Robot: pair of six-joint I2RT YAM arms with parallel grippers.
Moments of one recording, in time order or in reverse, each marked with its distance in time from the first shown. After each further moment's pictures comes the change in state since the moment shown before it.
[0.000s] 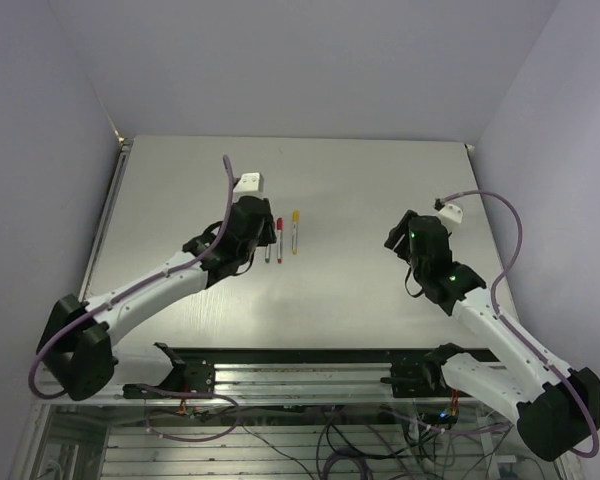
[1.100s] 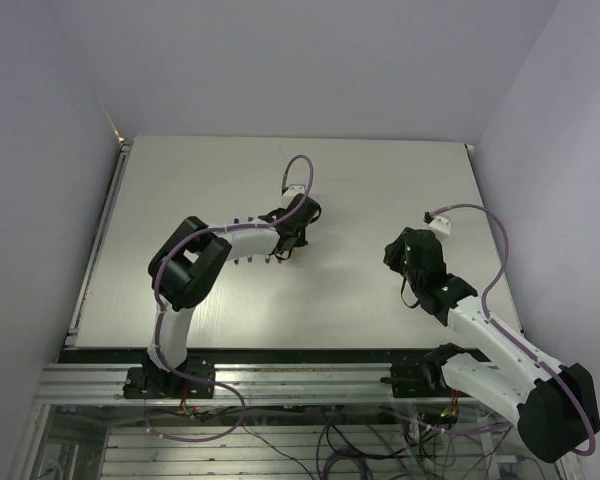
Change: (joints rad) left arm 0.000 0.713 0.330 0.042 0.021 -0.035; right arm 0.001 -0.016 -0.161 0.143 -0.114 0.005
